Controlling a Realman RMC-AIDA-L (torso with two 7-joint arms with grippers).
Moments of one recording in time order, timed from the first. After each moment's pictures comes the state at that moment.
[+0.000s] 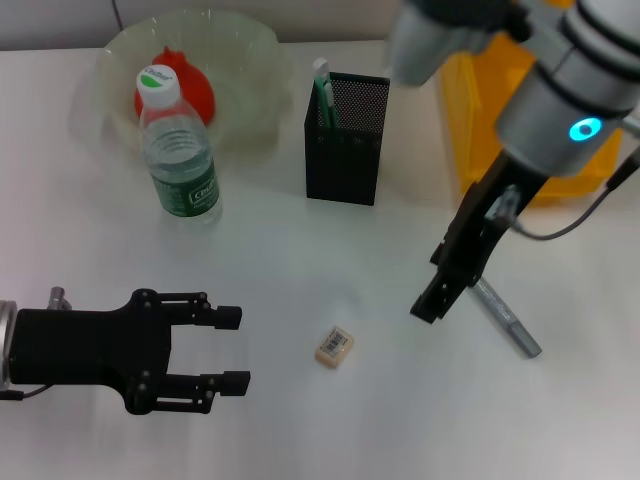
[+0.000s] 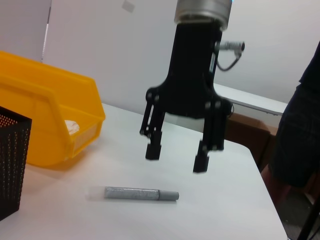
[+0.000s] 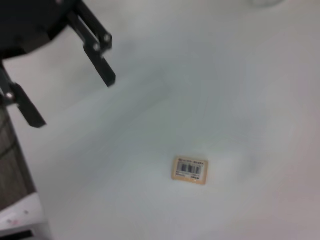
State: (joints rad) left arm -0.44 -2.02 0.76 0.57 2.08 1.82 -1.18; right arm 0.95 2.08 -1.41 -1.18 -2.49 -1.86 2.55
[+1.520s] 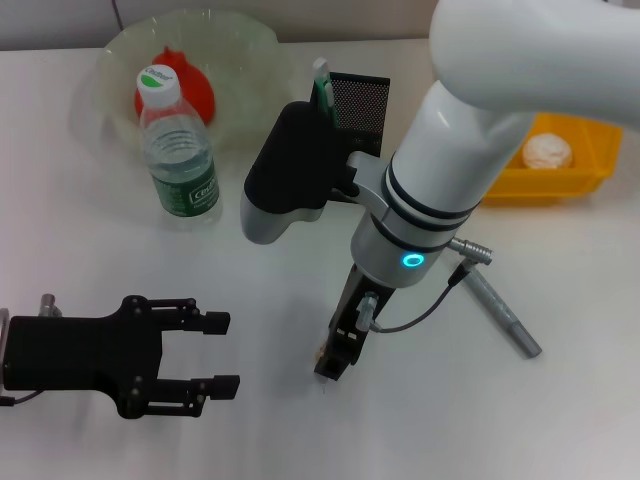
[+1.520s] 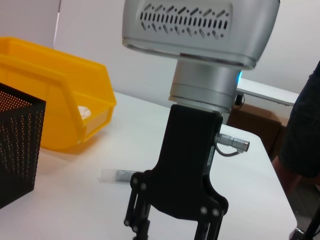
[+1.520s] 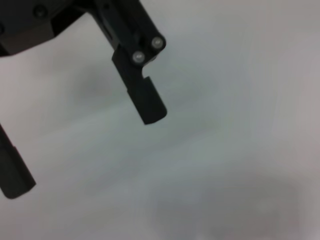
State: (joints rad) left arm -0.42 -2.01 0.76 0.57 2.10 1.79 -1.17; right arm 1.03 2.09 -2.03 -0.89 -2.19 -1.28 2.66
